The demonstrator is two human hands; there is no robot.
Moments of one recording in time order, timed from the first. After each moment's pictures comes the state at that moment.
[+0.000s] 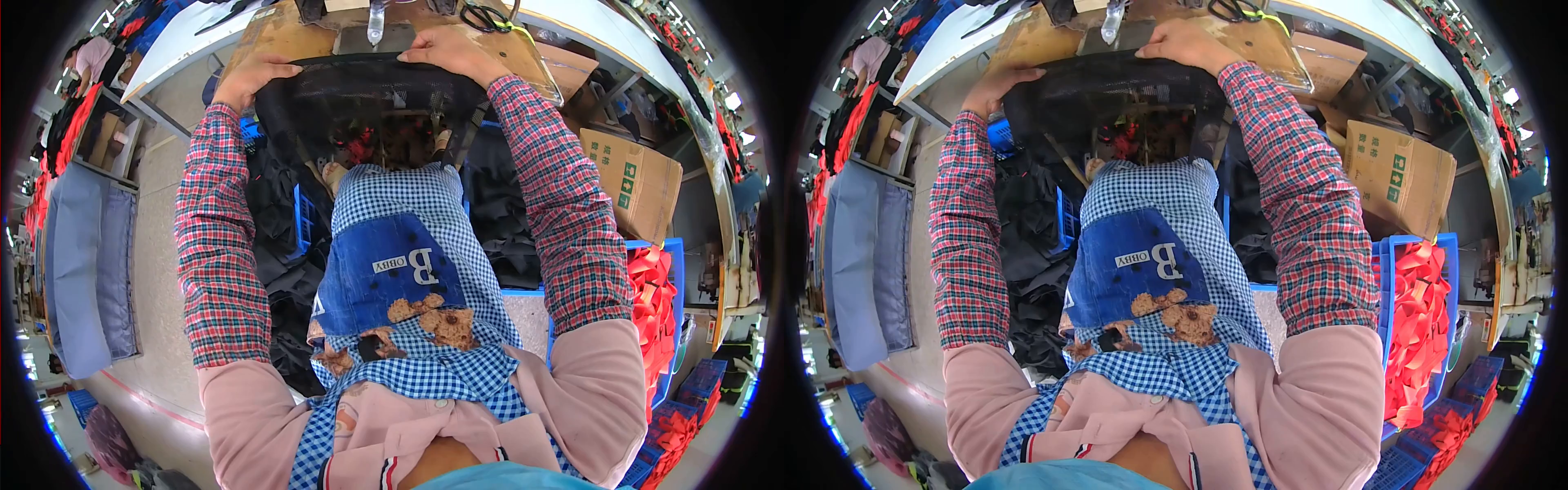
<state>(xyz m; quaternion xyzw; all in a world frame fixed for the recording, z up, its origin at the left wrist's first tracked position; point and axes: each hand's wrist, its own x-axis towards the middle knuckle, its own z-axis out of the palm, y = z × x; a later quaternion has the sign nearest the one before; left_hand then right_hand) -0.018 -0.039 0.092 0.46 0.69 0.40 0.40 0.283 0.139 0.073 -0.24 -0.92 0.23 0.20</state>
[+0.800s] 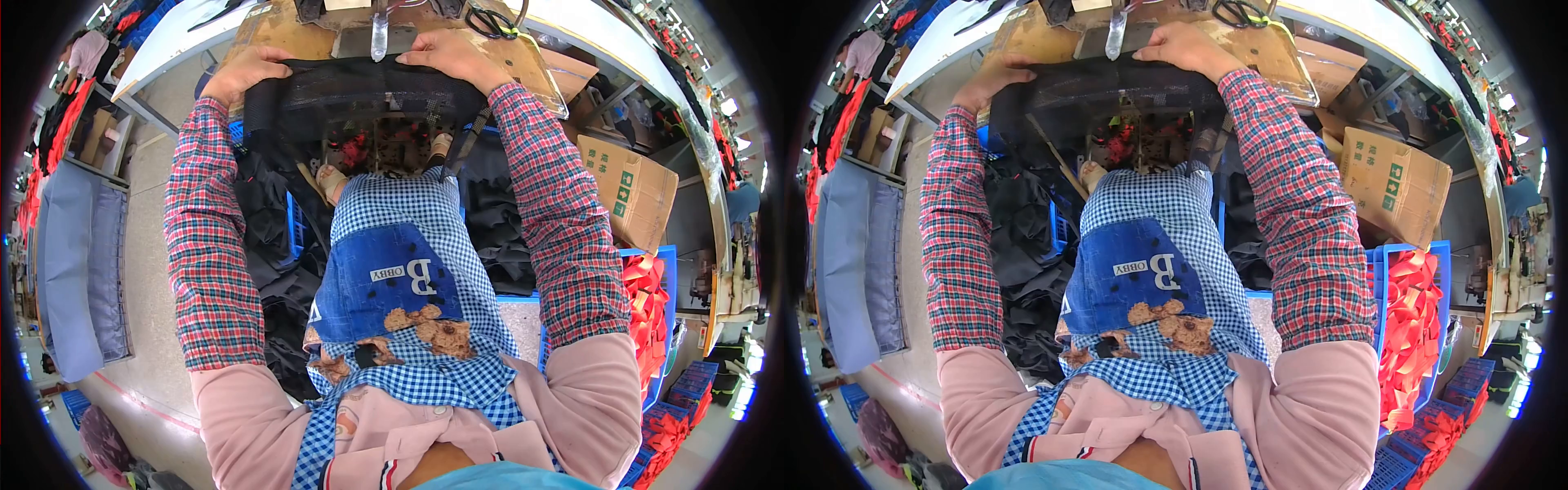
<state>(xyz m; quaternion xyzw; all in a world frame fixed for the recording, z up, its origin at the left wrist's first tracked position) -0.035 -0.031 0.102 0.55 0.67 0.33 0.36 0.273 0.141 0.077 -0.28 -0.91 0.26 0.18</state>
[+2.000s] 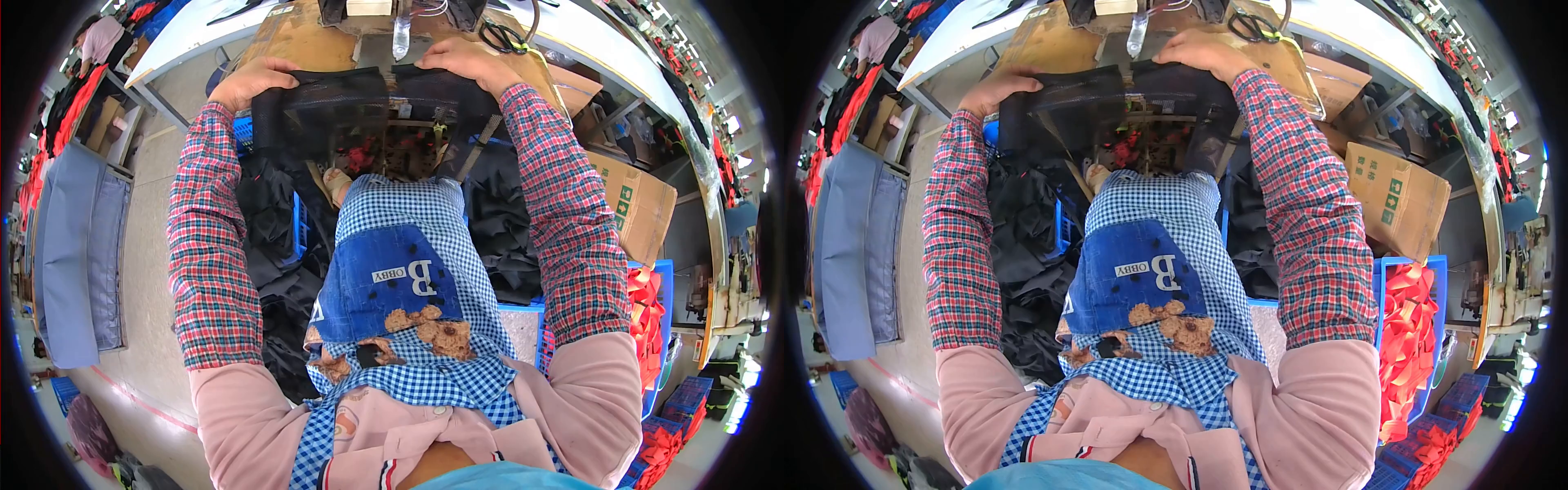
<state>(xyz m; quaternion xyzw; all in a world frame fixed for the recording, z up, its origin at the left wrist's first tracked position) -0.037 -0.062 0.113 0.49 0.64 0.36 0.47 0.278 0.129 0.109 -0.29 -0.88 0.37 0.11</state>
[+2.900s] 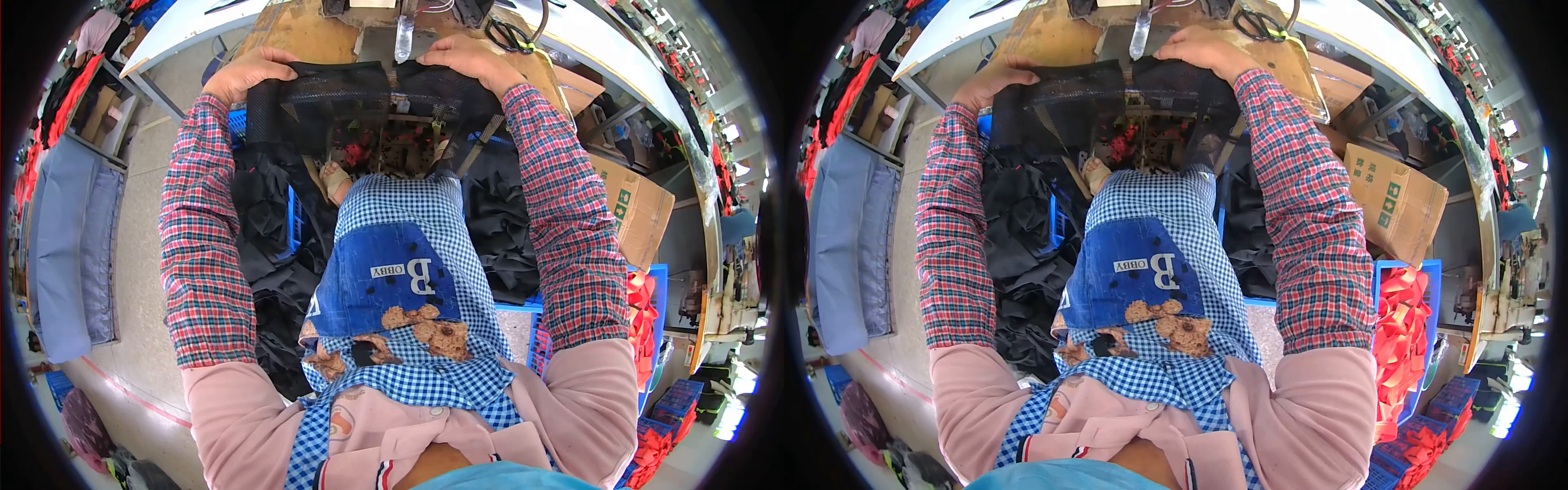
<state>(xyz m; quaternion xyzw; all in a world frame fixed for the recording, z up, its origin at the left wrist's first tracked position) -0.039 -0.065 0.113 0.52 0.65 0.38 0.41 0.270 0.134 0.100 -0.29 -0.88 0.36 0.13</state>
